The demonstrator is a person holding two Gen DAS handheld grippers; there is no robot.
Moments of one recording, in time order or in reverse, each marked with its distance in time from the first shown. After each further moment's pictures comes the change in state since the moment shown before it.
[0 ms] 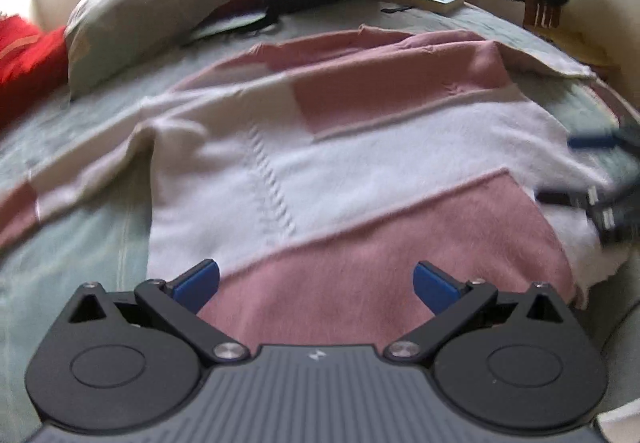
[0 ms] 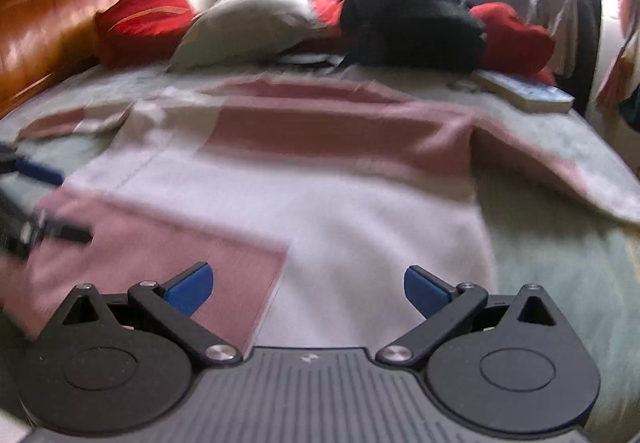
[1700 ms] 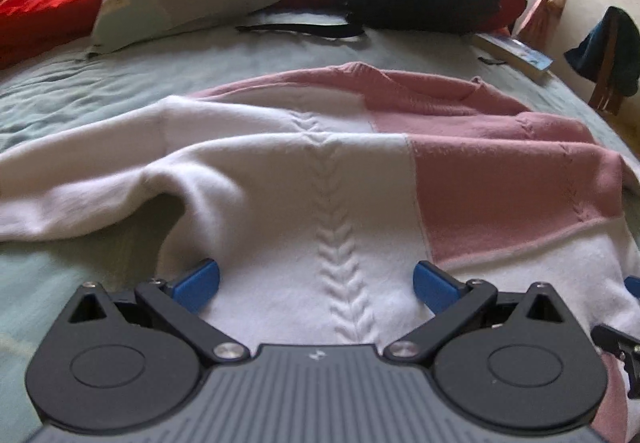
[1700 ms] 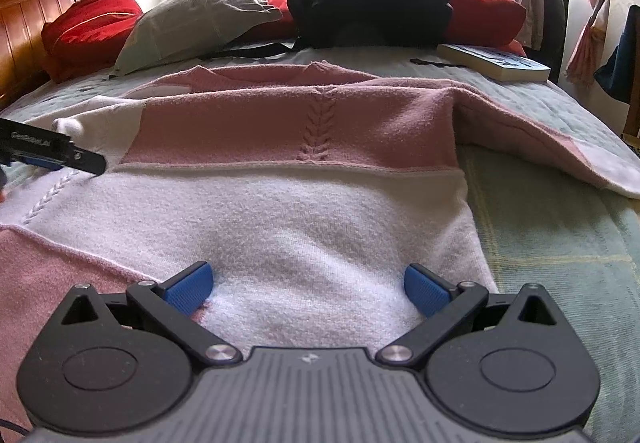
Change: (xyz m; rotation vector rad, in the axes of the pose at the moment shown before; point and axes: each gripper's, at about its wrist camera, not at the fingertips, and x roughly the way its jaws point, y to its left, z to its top) left arm 0.098 0.069 0.048 -0.273 -0.011 -0.013; right arm 0.059 -0.019 -0.008 0.085 0.032 -0.066
